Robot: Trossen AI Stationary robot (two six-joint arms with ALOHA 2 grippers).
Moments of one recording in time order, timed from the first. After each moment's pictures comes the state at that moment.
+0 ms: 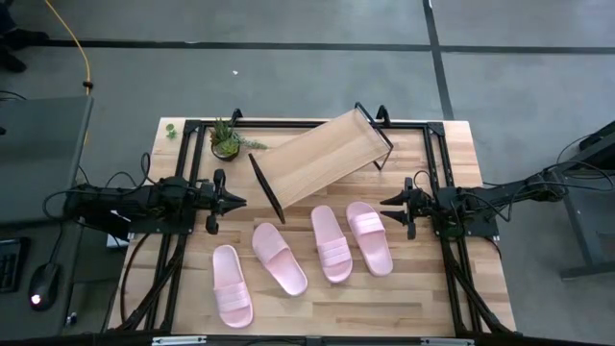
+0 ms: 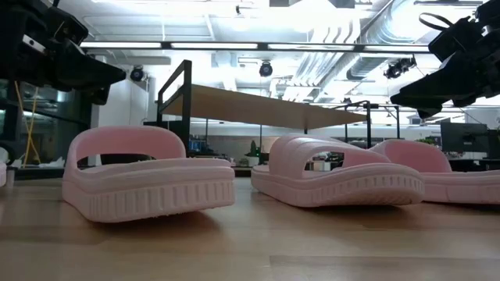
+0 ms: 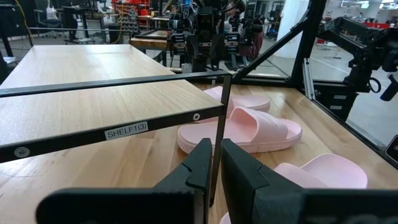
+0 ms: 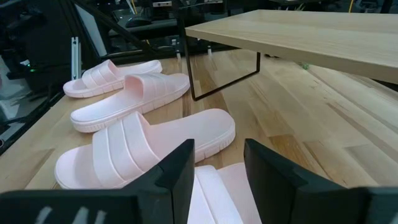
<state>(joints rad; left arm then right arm) 0.12 0.12 0.01 0.01 0.01 -0.06 0.19 0.25 0.02 0.03 0.23 0.16</state>
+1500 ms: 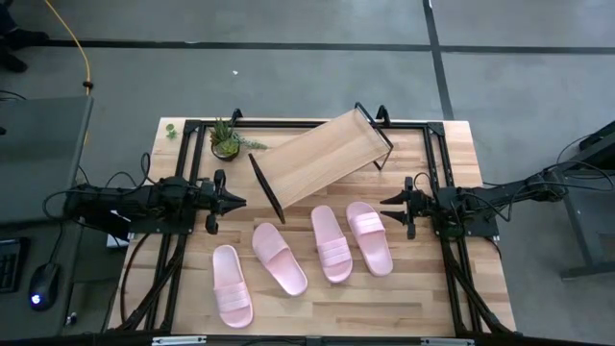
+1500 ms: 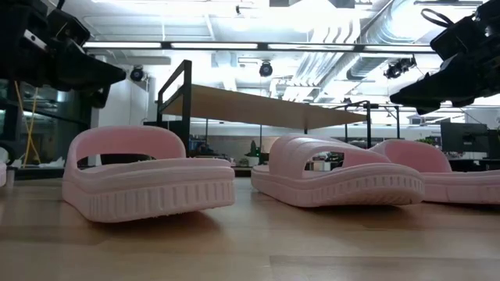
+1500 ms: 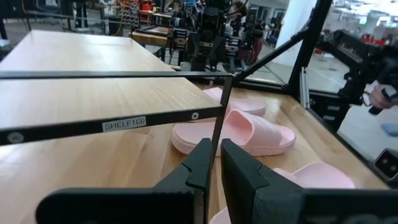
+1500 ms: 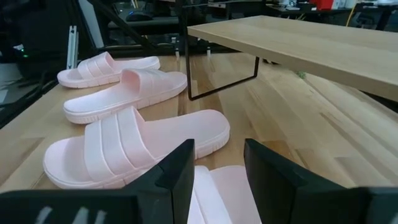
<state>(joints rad) 0.12 0.12 0.01 0.01 0.01 -0.15 0.19 0.25 0.02 0.04 0.24 0.07</state>
